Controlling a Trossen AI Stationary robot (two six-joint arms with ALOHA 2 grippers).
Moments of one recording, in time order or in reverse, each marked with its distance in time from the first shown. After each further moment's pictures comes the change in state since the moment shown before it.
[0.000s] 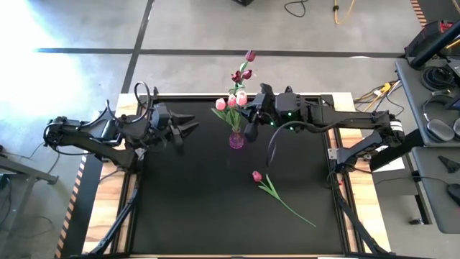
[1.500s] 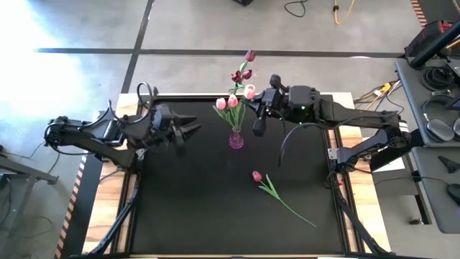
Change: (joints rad) left arm 0.000 0.016 0.002 0.027 0.023 -0.006; right arm -0.022 -0.071 0.001 0.027 -0.010 -0.191
